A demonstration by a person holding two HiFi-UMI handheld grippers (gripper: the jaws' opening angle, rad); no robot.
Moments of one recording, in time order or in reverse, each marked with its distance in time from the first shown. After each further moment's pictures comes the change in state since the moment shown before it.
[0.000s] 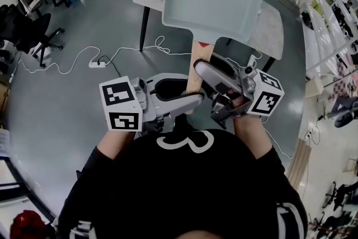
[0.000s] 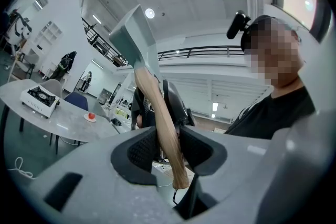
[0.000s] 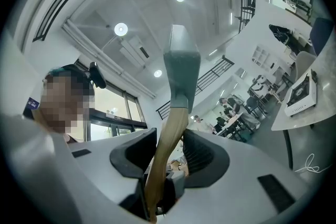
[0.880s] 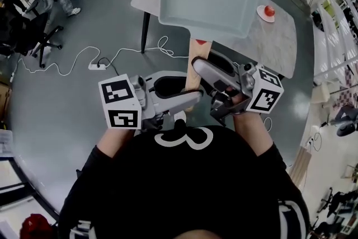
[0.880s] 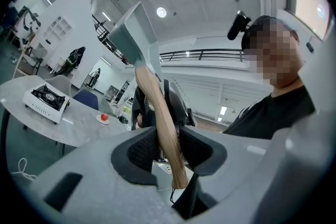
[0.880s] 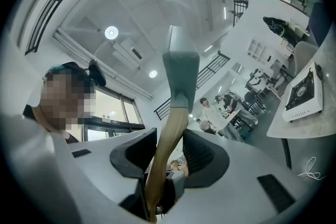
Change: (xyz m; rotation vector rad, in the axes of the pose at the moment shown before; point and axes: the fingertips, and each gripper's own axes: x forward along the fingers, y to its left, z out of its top) left arm 0.010 0.128 0.027 -0.059 0.005 0.050; right arm 0.030 -0.125 0.034 0.057 0.021 0.012
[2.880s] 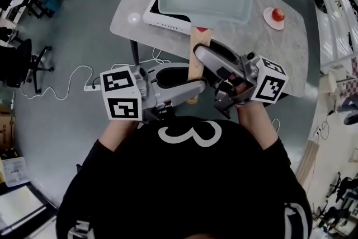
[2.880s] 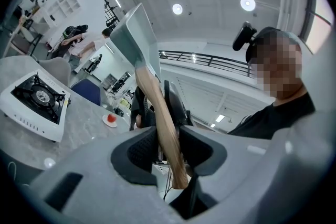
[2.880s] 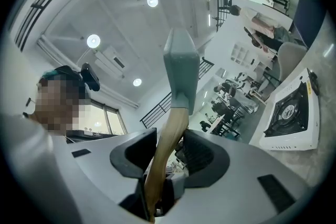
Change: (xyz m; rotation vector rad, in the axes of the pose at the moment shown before) left arm 0.091 0.231 0.067 -0.152 0.047 -0.083; right arm -0.006 -0.239 0.117 0.079 -0.079 -0.121
